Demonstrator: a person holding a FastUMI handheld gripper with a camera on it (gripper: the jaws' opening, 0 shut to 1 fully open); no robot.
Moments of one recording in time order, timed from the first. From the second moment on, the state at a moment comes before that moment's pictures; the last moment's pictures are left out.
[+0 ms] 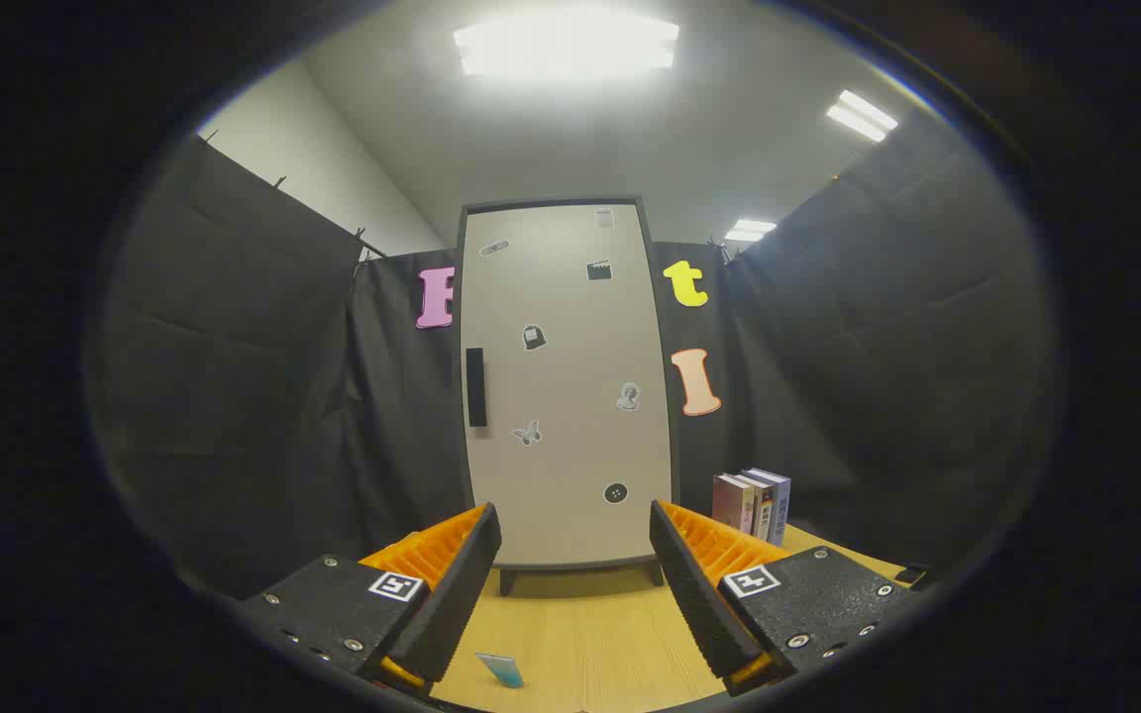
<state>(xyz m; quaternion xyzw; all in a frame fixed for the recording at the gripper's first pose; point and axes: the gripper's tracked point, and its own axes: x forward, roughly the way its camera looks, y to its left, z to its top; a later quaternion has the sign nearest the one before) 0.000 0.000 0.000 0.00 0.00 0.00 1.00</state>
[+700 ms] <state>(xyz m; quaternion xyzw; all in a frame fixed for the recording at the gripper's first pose) 0.005 -0.003 -0.002 0.00 0.00 0.00 1.00</state>
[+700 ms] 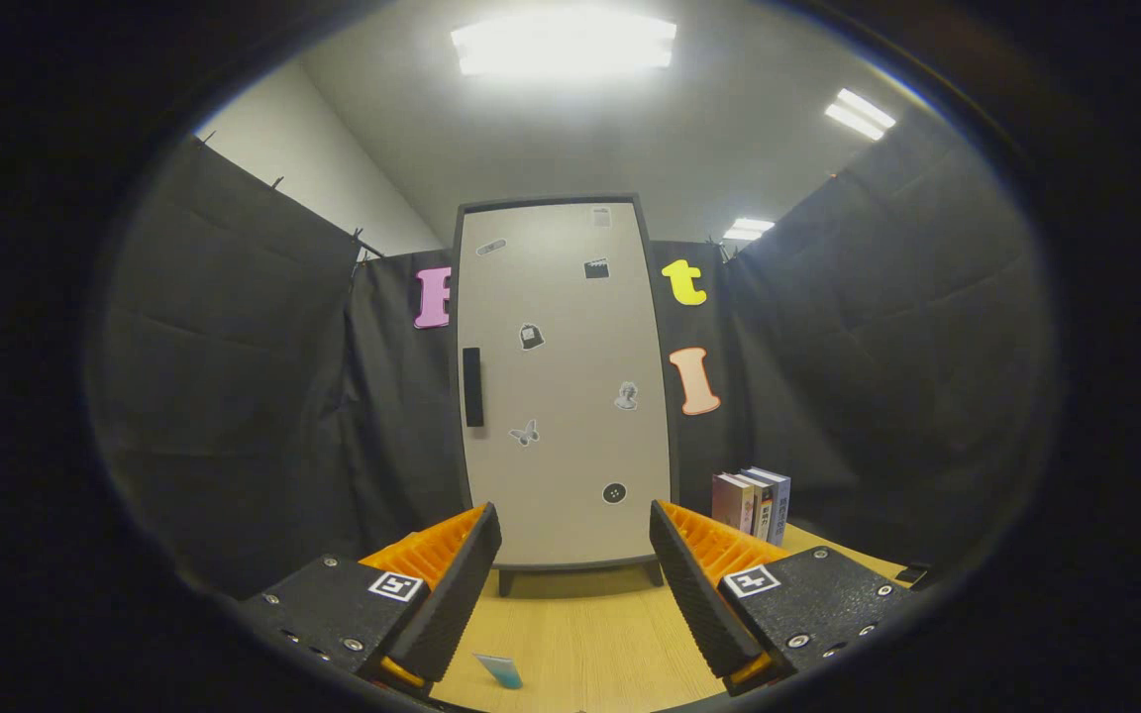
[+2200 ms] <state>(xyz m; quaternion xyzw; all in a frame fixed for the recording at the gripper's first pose) 0.255 0.115 0.076 -0.01 -0.01 0.09 1.00</state>
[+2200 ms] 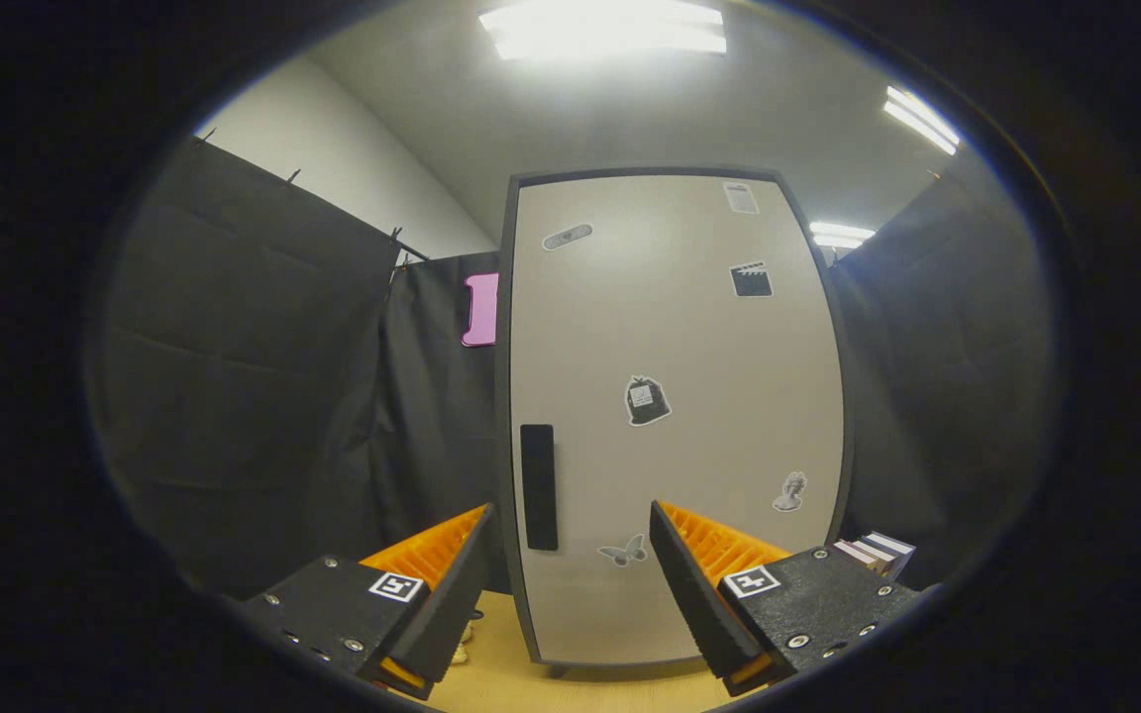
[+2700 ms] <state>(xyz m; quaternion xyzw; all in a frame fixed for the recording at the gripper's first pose) 0.331 0.148 0.061 -0.02 0.02 0.10 0.99</state>
